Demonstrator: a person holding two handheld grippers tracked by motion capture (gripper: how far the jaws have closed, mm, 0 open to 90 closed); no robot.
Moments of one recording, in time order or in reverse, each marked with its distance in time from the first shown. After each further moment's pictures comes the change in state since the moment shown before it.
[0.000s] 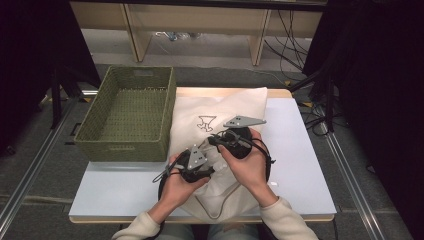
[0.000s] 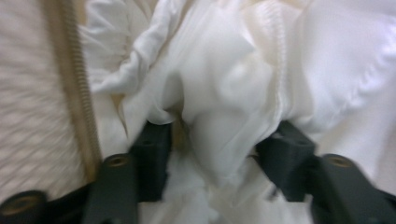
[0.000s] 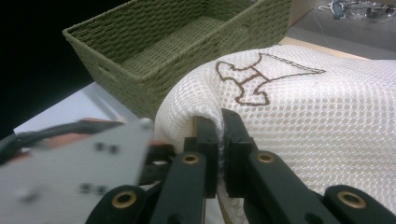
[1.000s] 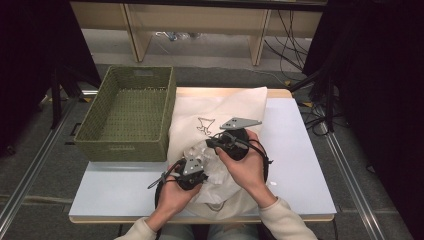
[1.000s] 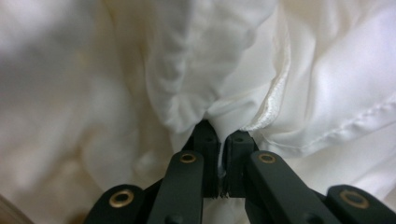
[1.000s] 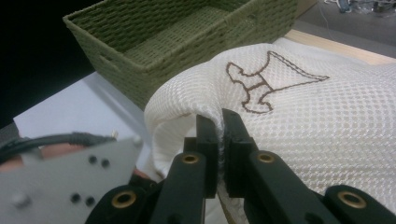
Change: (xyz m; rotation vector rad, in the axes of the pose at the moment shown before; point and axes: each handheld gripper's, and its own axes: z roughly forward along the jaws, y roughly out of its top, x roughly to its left) left arm -0.005 -0.013 -0.003 0.023 -0.036 -0.079; right arm 0.007 -0.001 0.004 0.035 0.014 -0.017
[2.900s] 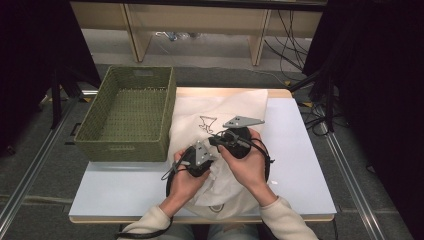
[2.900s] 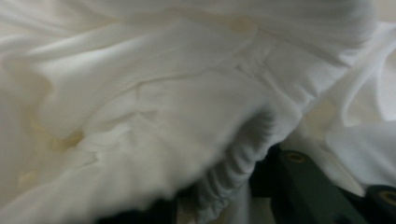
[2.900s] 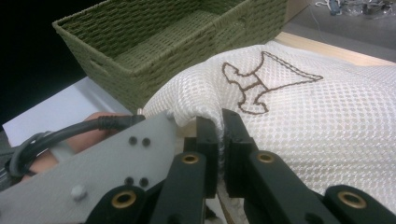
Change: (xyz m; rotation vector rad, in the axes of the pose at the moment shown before) left arm 0.010 0.016 0.036 -0.010 0.171 0.114; right arm -0.010 -0.001 0.001 -0.019 -0.036 0.011
